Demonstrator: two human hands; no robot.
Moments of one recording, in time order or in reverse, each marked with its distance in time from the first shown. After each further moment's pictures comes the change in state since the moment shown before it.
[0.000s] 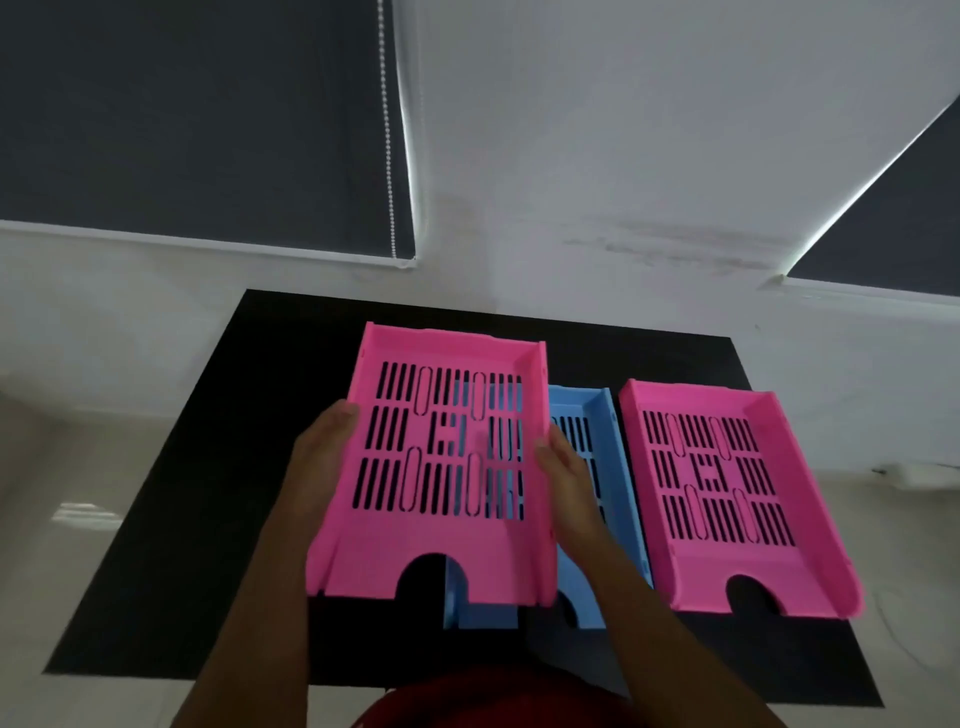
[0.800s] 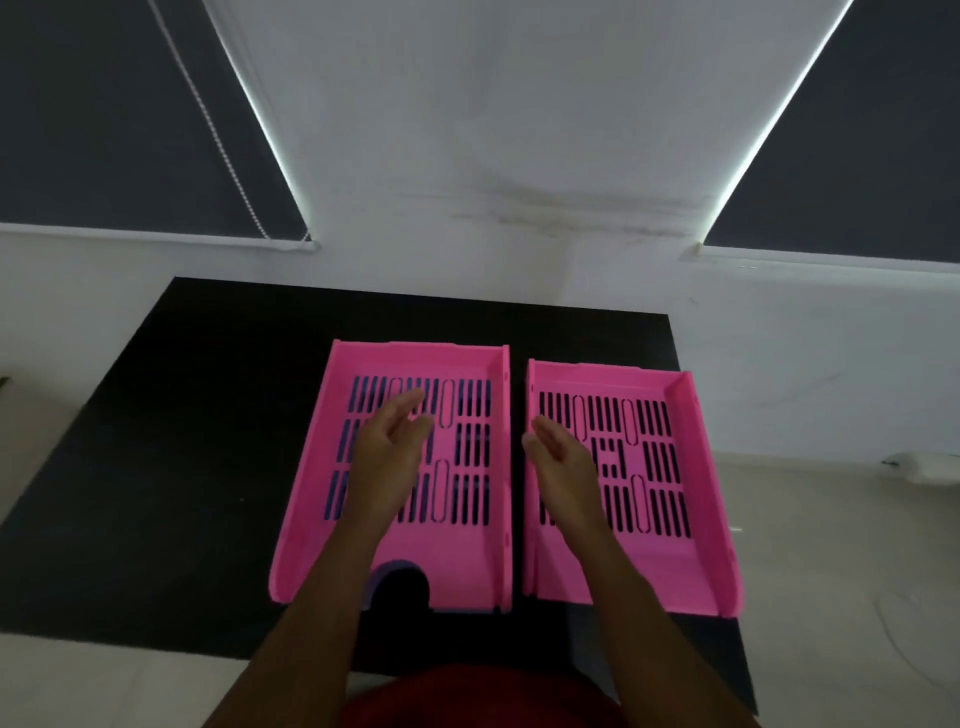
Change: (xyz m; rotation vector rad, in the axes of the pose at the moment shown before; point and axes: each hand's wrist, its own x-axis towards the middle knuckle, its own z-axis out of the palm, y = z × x) left_hand -0.046 -0.017 0.272 0.246 0.150 0.160; right_hand 0.015 -0.011 -0.200 -0.211 0.028 0.011
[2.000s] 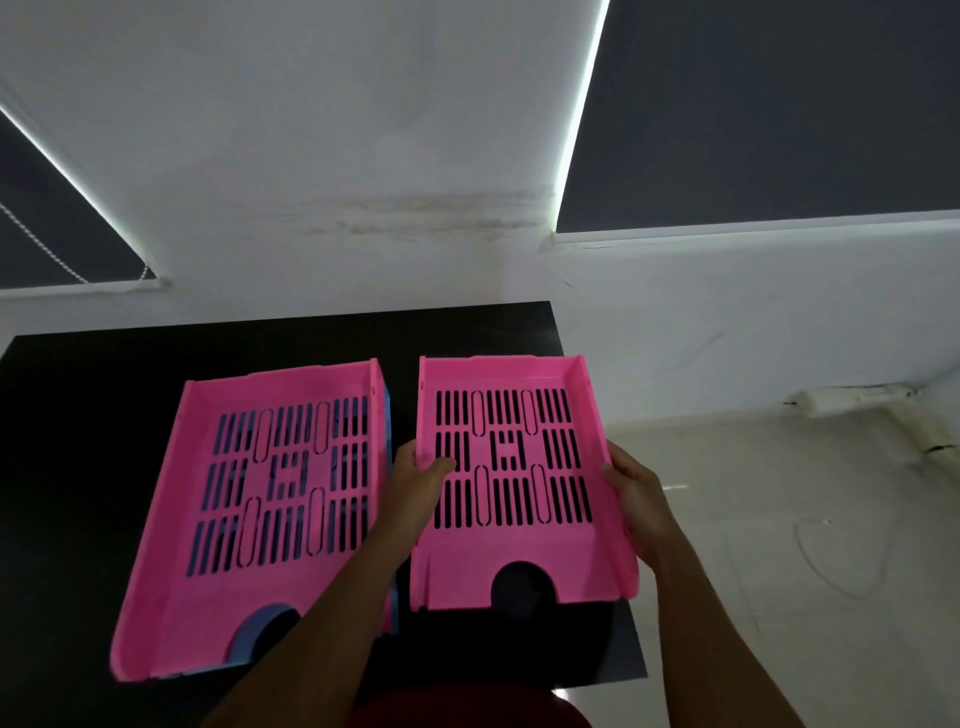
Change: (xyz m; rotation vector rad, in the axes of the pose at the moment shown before) left_hand -0.009 -0.030 0.169 0.063 -0.264 -0.312; right_hand 0.003 0.077 -0.221 0.210 0.159 0.174
